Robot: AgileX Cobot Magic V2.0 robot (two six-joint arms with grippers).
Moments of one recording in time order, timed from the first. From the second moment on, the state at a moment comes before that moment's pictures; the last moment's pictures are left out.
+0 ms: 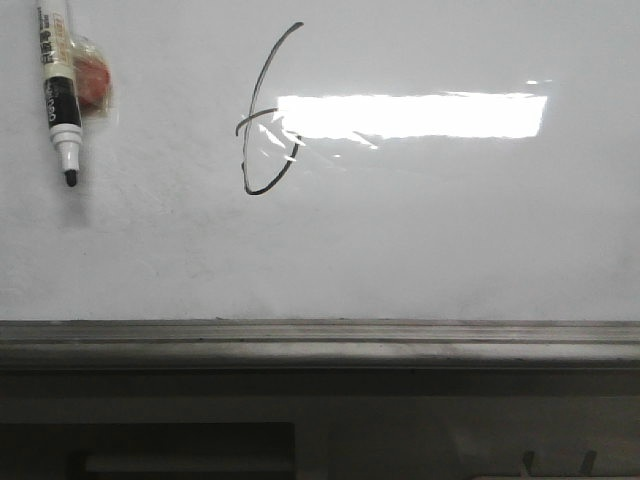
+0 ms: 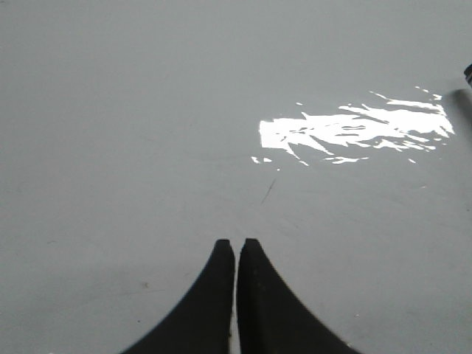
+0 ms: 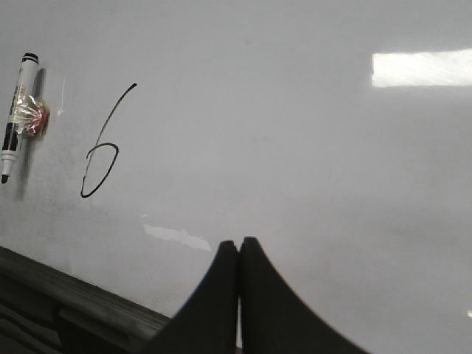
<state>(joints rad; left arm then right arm) -0.02 0.00 -0.01 -0.05 0.01 0.08 0.34 0.09 -0.12 0.77 0.19 -0.69</state>
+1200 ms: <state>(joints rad) -0.04 0.00 -0.01 -0.07 0.05 0.08 0.34 0.09 -0.12 0.74 0.18 -0.69</state>
